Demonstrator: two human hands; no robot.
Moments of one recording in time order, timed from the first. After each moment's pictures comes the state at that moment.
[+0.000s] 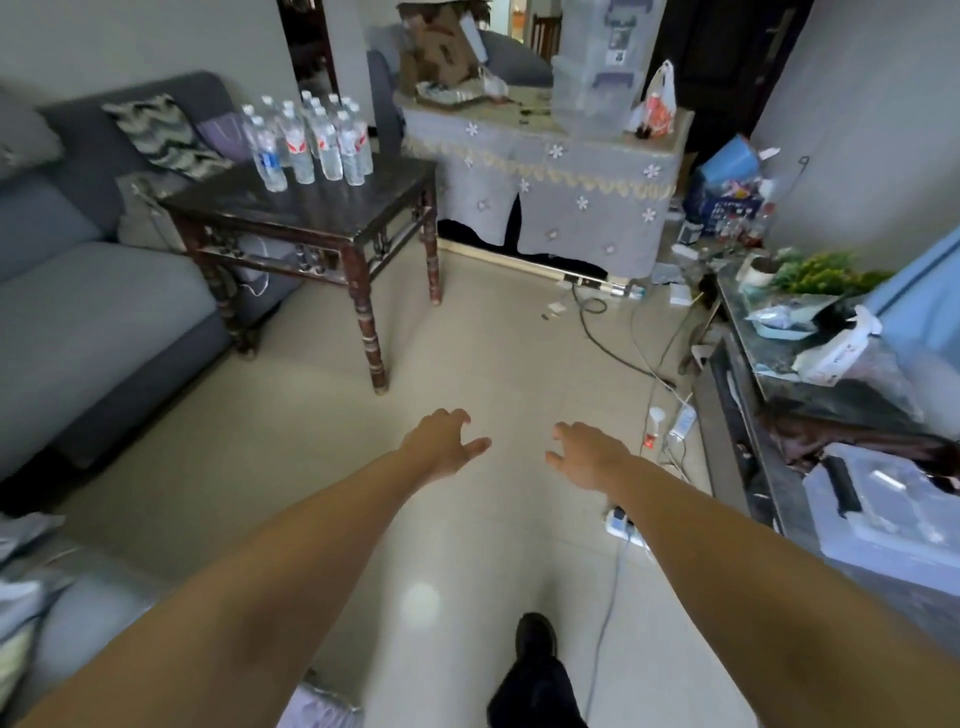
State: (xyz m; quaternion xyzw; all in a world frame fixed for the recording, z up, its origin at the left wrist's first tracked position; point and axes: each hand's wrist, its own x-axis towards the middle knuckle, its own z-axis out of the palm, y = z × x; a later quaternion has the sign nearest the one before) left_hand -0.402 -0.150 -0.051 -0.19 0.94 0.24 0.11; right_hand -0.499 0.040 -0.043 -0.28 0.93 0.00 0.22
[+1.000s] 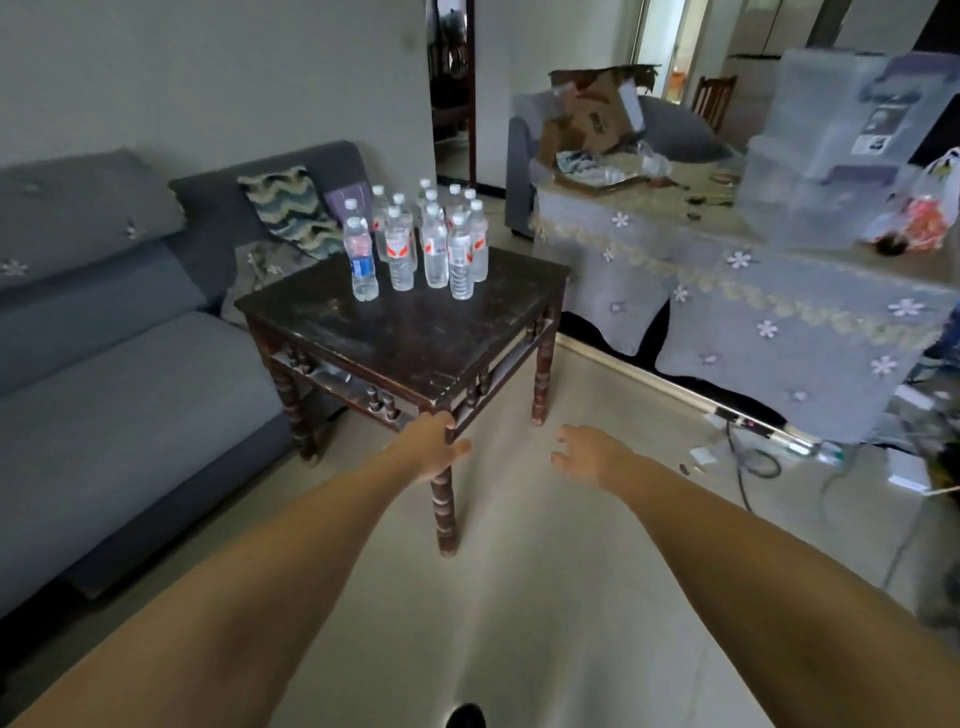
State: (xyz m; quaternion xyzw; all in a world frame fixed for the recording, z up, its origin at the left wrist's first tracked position) left_hand -0.806 -0.606 -0.034 -0.35 0.90 0.23 0.06; right_hand -0.972 -0.438 -0.046 -0.40 0.88 -0.04 0.23
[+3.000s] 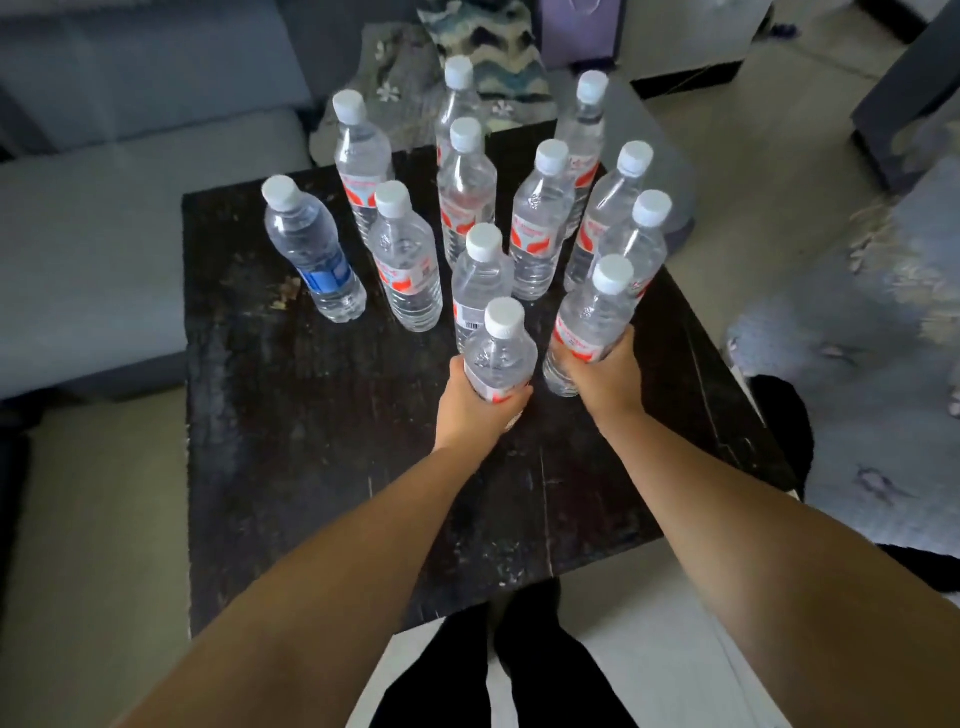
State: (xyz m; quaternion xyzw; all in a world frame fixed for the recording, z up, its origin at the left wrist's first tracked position) left_hand -1.308 -1.036 -0.159 -0.66 0.46 0.49 -0.33; right_hand -1.468 -1.060 -0.155 -0.37 0.75 -0.41 0.37
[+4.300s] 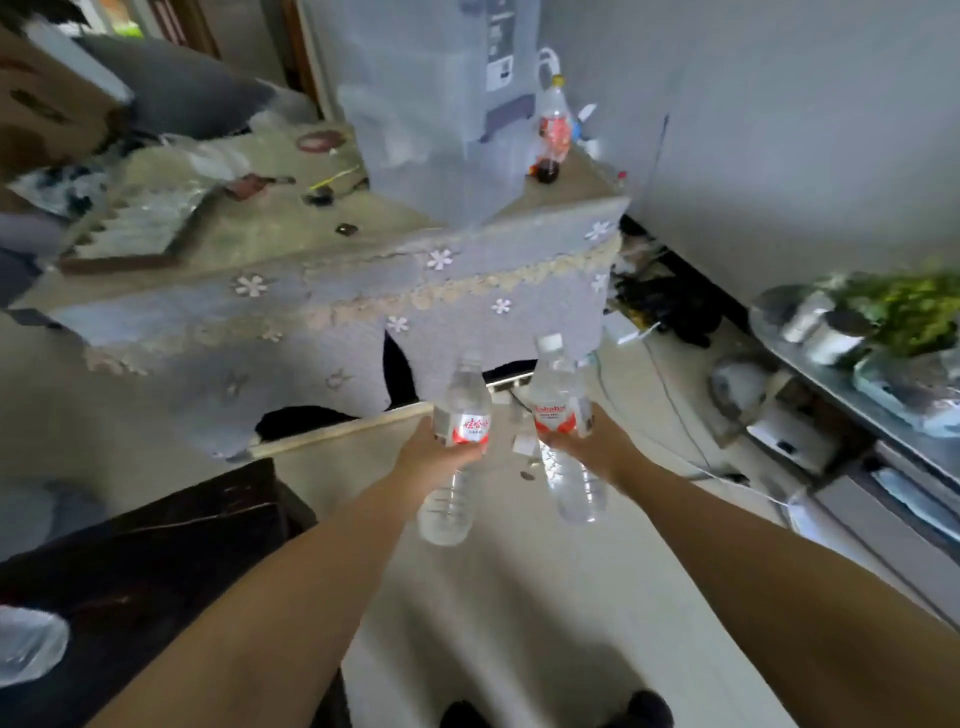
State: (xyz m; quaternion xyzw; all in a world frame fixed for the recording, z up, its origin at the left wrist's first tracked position) left_hand -1.521 -0.767 -0.083 -0.07 0.82 0.53 0.21; right_hand -1.493 -0.537 -0.089 0.15 0.82 -0.53 0.11
